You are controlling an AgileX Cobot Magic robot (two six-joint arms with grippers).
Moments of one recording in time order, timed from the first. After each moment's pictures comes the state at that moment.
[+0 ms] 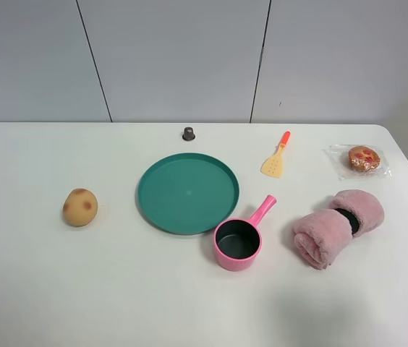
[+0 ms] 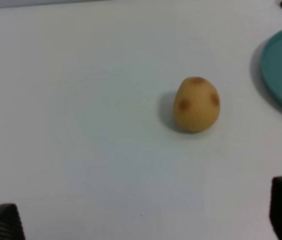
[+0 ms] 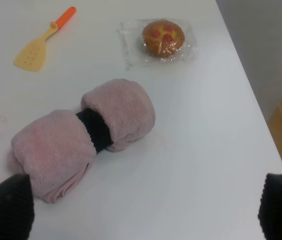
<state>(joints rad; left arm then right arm) 0.14 -0.01 -0.50 -0.07 1.05 0.10 -0.09 0.00 -0.51 0.00 1.07 -0.04</state>
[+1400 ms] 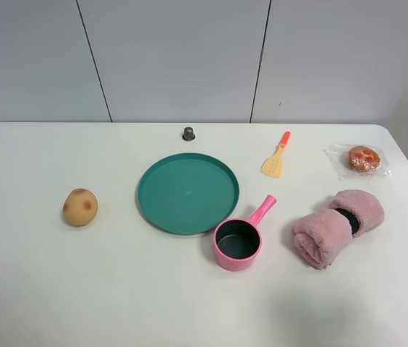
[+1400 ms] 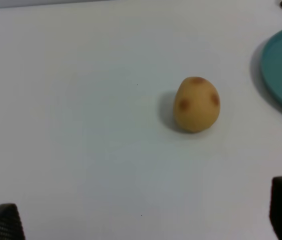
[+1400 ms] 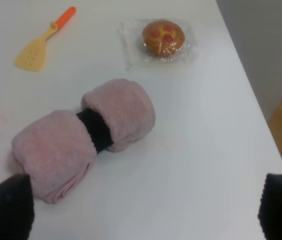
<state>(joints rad) 0.14 -0.01 -0.50 -0.07 1.05 0.10 -0.09 0.00 -0.51 0.00 1.07 -0.04</state>
